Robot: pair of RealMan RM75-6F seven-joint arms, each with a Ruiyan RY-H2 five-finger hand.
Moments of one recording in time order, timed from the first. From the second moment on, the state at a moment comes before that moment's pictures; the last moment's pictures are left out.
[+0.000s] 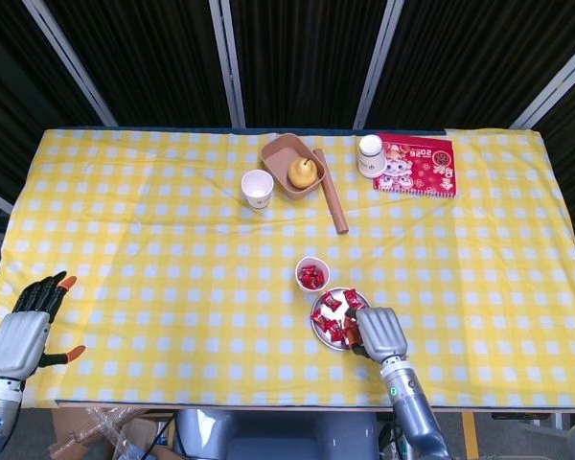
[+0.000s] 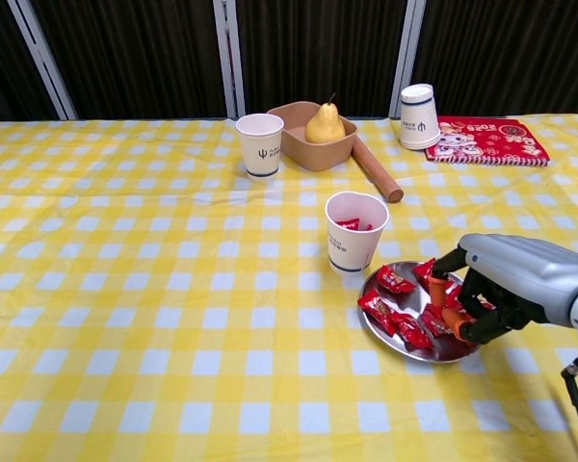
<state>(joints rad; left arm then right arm) -0.13 -1.12 0.00 -1.78 1.44 1.37 0.14 0.50 -1.63 0.06 -1.83 -0.93 1.26 -0.65</state>
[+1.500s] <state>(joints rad) -0.14 -1.11 0.00 -1.78 1.42 1.34 0.11 0.78 -1.65 0.36 -1.81 -0.67 1.22 -0.79</state>
